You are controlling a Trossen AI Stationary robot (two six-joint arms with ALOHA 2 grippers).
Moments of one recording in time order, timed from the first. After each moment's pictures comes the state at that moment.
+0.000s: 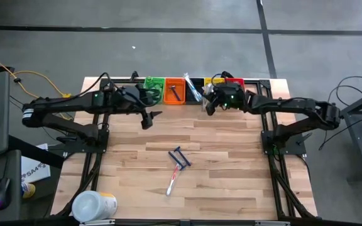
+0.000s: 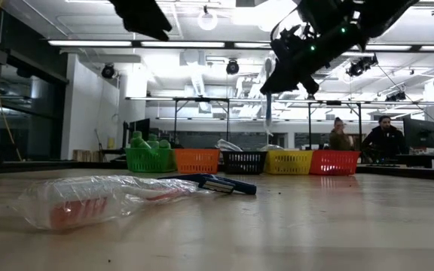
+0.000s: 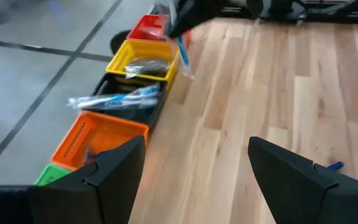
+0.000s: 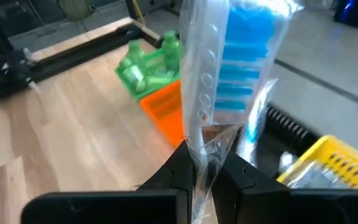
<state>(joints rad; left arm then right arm) 0.12 1.10 1.14 -0.57 -0.23 -0.01 -0.38 1.30 0.75 0.13 0.15 0.23</state>
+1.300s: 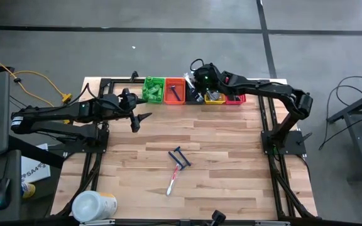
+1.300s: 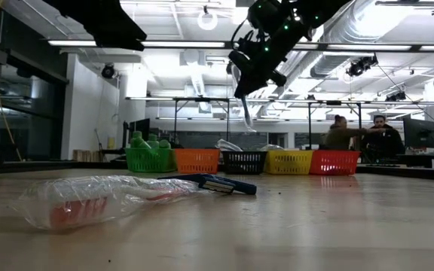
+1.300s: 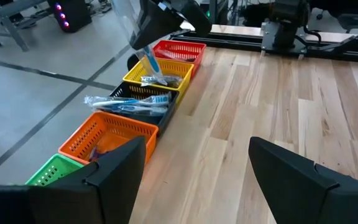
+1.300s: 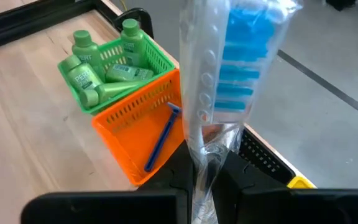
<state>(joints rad) 0.12 0.77 0.74 -0.30 -0.27 -0.03 -0.46 1.67 1.32 -0.29 0.21 0.15</state>
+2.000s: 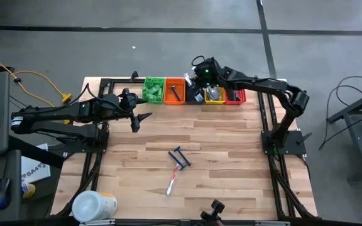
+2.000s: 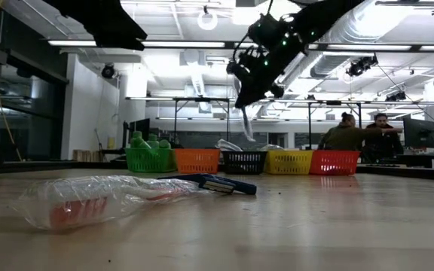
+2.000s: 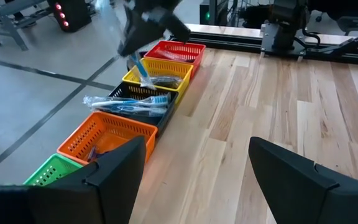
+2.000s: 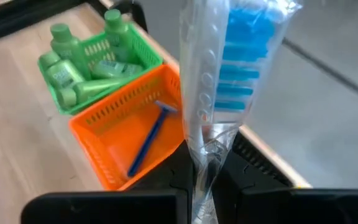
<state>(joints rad) 0.12 0.77 0.74 -0.30 -0.27 -0.04 -0.56 1.72 1.32 -0.24 0.10 0.10</state>
